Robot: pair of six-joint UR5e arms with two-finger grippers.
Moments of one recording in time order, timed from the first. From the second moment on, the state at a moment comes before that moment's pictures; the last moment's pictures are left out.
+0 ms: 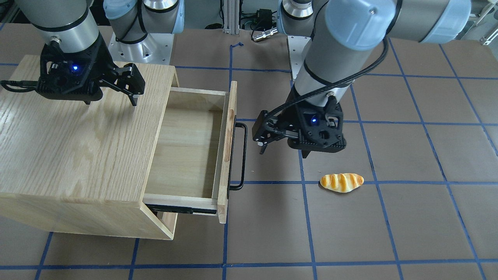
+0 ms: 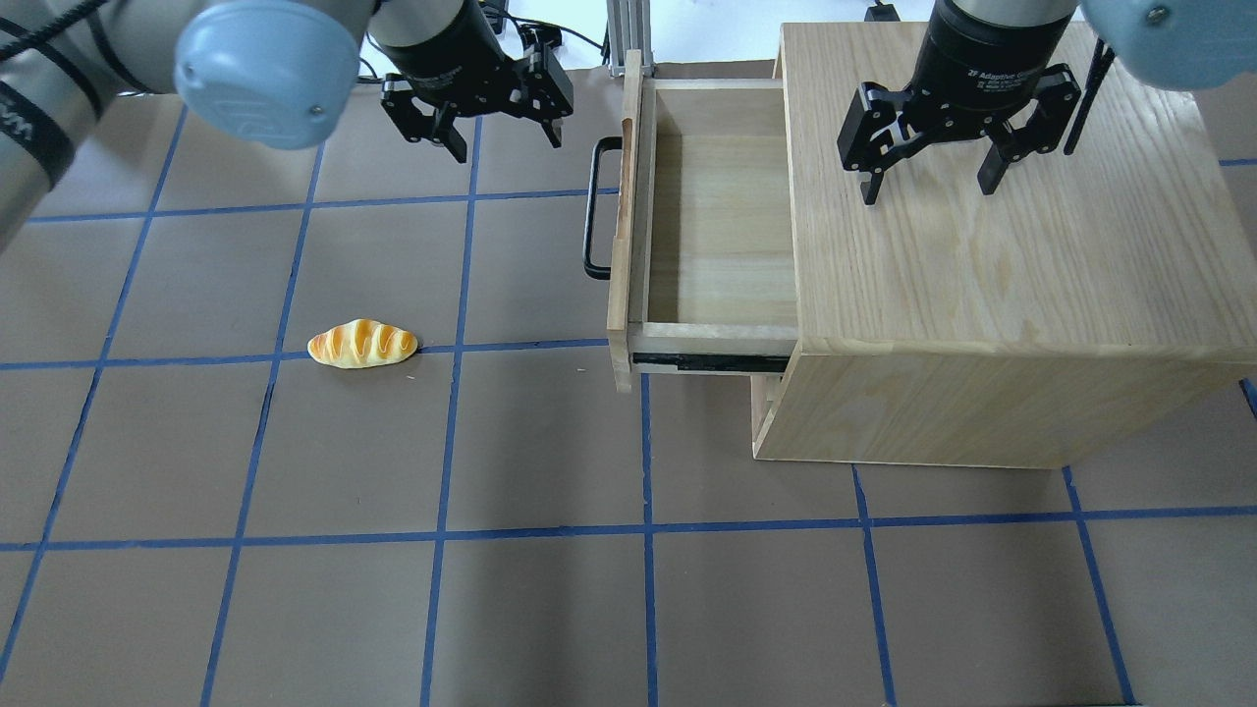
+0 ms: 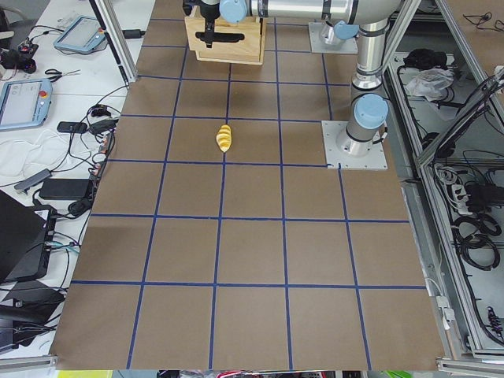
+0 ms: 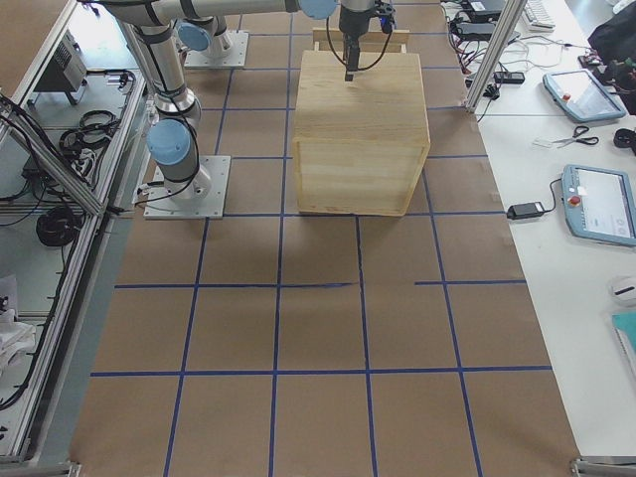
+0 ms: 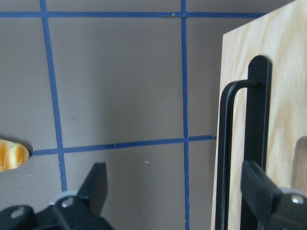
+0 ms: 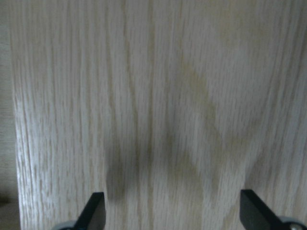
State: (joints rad) left arm -1.69 -1.81 -1.38 -1.36 1.42 -0.16; right arm 1.60 -1.49 1.43 -1.47 -1.61 0.02
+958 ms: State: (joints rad) left arm -1.50 -1.65 -1.49 -1.51 1.54 -0.07; right arm 1.60 -1.49 1.43 -1.47 -1.61 0.02
